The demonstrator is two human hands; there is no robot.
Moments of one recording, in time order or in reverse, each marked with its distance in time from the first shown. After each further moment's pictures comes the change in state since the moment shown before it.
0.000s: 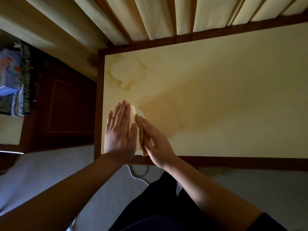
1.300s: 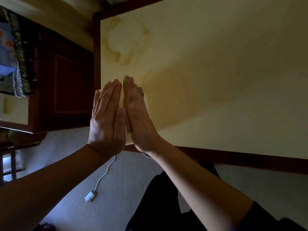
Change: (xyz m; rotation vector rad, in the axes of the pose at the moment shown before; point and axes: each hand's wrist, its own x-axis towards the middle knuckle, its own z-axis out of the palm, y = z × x) left_hand 0.003 0.001 0.004 0.054 0.052 0.042; right_hand 0.047 -0.001 0.036 0.254 0.018 -0.071
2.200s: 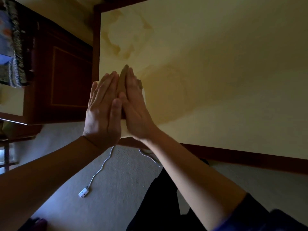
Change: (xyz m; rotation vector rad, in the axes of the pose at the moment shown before) left_hand -0.001 0.002 0.001 -0.004 0.026 -0.013; right_hand 0.010 0.007 -0.001 -0.001 0.006 0.065
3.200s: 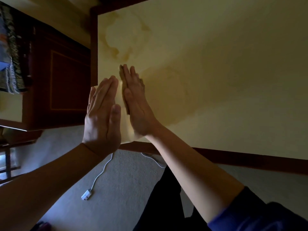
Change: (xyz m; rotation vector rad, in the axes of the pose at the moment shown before) left_hand 0.002 -0.003 -0.001 -0.014 -0.014 -0.010; right_hand 0.025 0.020 -0.006 -0.143 0.014 -0.029
